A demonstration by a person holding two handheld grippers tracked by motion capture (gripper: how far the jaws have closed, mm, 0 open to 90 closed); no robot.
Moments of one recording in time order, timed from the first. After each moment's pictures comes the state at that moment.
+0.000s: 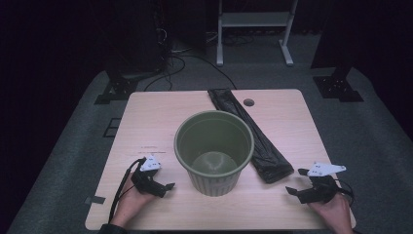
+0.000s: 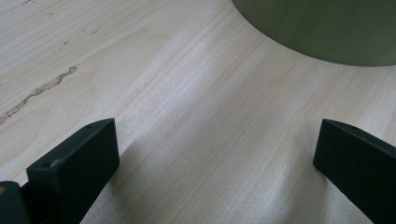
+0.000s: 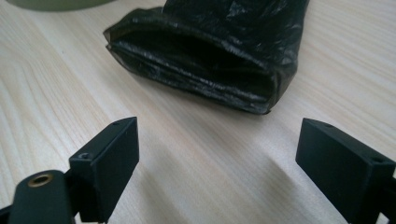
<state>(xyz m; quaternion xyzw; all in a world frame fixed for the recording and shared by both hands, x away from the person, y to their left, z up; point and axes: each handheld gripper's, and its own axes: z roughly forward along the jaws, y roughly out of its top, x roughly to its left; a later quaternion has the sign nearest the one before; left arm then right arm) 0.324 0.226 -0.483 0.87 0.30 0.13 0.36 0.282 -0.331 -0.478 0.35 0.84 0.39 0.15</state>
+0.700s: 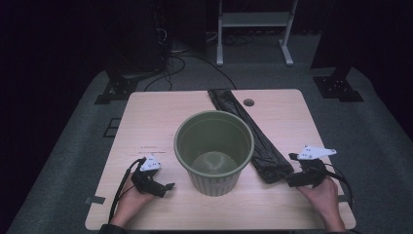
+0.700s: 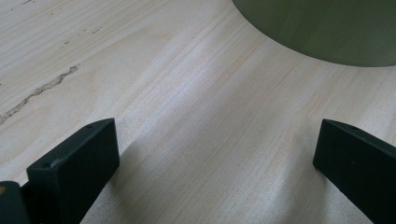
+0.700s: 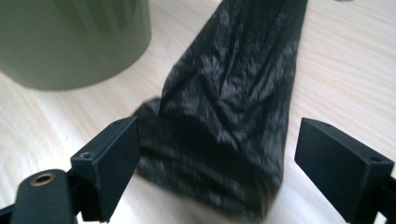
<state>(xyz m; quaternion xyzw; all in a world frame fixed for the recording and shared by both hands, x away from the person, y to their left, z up) 0.324 0.226 -0.483 0.87 0.31 0.13 0.36 0.312 -0.295 -0.440 0.35 0.83 0.40 0.17</state>
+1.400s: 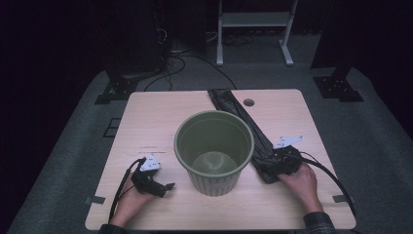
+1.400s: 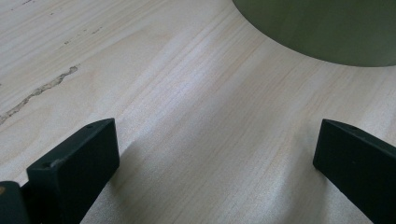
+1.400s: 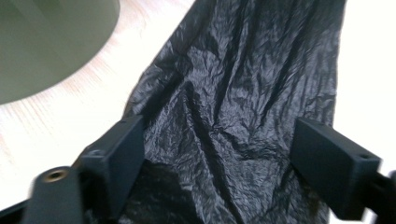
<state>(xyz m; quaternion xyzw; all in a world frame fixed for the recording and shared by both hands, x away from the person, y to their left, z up) 0.324 0.226 -0.483 0.87 0.31 0.13 0.36 0.368 -0.255 -0.469 0.36 0.86 0.34 0.14</state>
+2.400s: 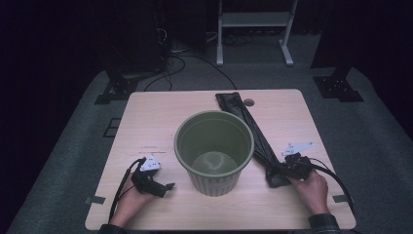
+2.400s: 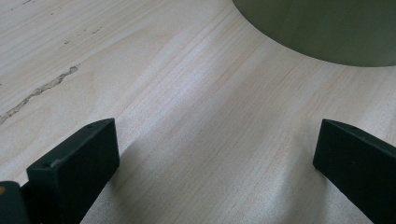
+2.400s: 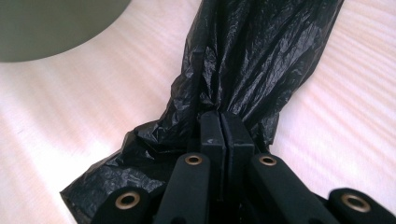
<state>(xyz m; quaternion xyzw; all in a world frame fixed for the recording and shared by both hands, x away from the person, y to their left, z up) 0.324 0.226 -0.483 0.87 0.31 0.13 0.36 0.338 -0.277 -0.463 0.36 0.87 0.33 0.12</state>
